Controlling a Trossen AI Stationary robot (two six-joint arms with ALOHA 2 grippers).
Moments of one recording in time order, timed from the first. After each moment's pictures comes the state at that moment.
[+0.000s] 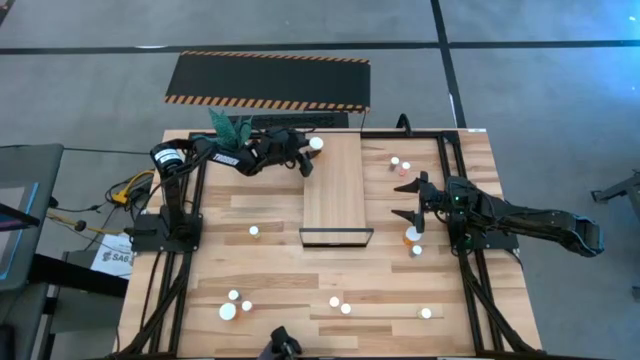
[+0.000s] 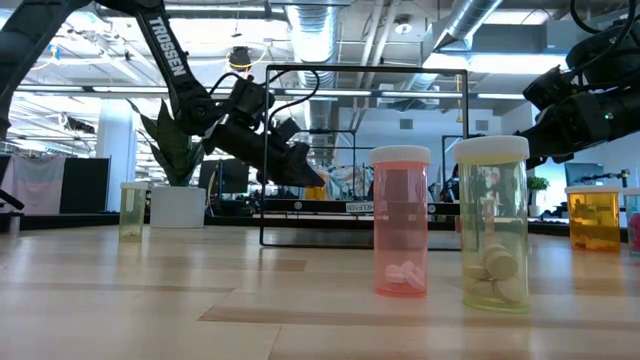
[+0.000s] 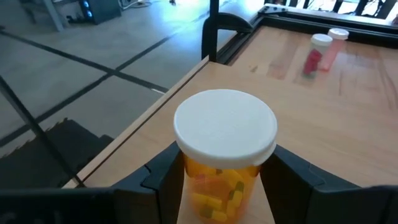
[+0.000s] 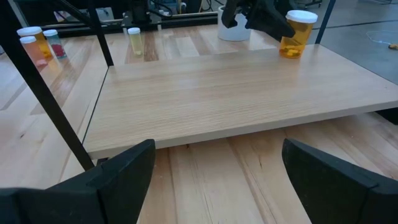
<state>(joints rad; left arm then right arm) 0.60 1.91 0.88 0.68 0.11 0.04 -0.39 0.35 0.01 0.04 -0.17 -0.03</state>
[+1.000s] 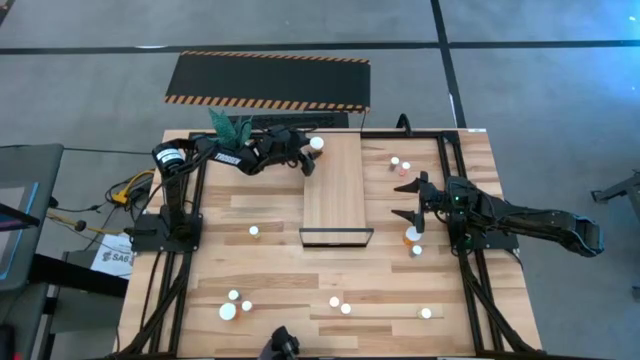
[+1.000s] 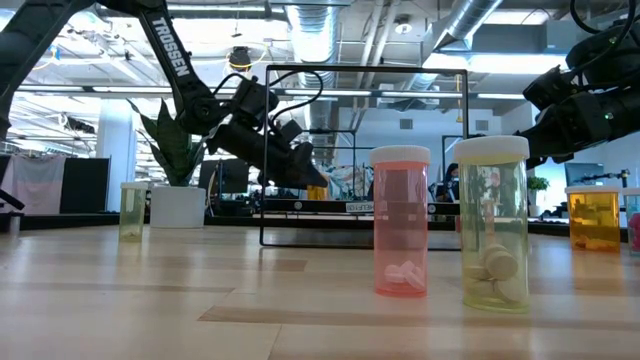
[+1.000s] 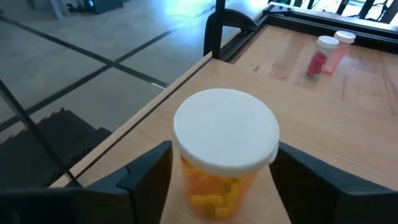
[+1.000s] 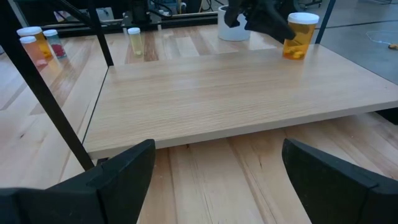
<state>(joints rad) 0.60 1.92 0.90 0.64 0.10 0.00 -0.39 0.35 0.01 0.04 -0.17 -0.03</state>
